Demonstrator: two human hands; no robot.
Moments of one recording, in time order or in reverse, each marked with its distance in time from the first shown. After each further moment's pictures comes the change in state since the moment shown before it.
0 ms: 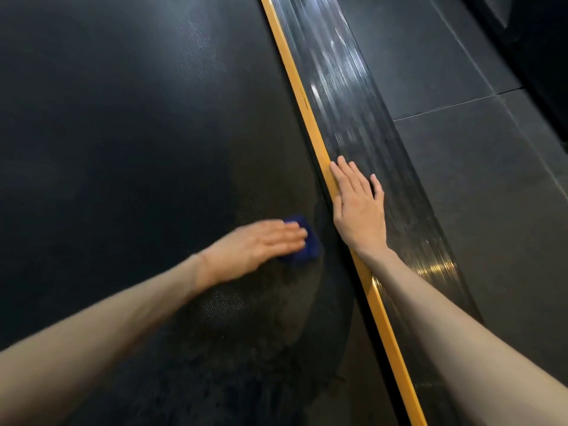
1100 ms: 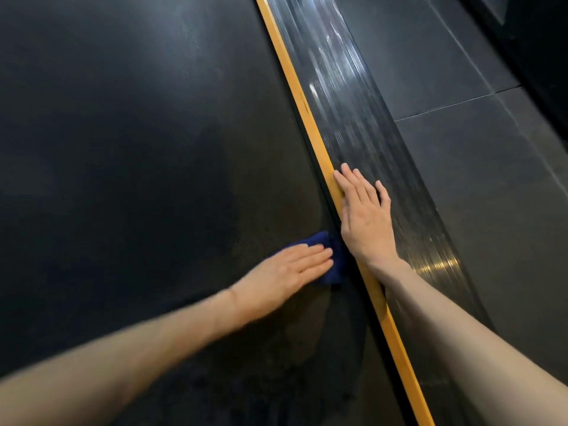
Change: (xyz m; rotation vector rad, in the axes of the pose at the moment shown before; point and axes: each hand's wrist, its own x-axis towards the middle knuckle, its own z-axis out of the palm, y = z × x) left_hand 0.020 0.044 0.017 -0.059 -0.003 -0.043; right_hand -0.001 0.003 0.001 -0.023 -0.002 -0.021
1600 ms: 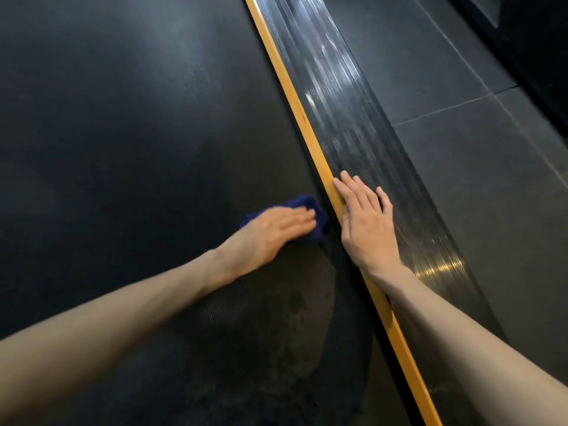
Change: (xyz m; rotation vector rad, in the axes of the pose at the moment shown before) left_hand 0.020 -0.076 -0.033 0.019 0.084 -0.046; right_hand 0.001 -0.001 0.000 0.049 0.029 0.019
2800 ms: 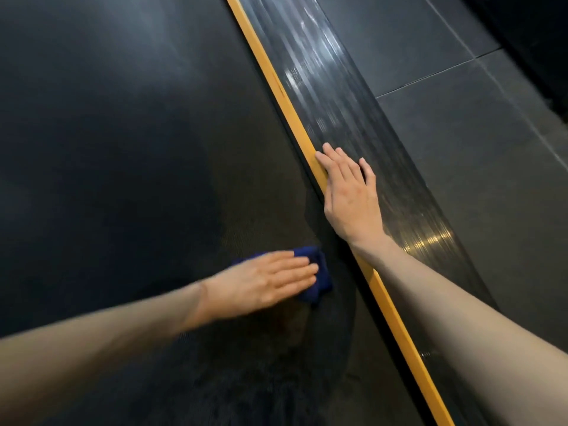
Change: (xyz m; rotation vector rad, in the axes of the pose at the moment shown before) left_hand -0.045 0.073 0.023 0.115 -0.427 0.255; right_hand -0.001 -0.004 0.004 0.002 0.057 0.022
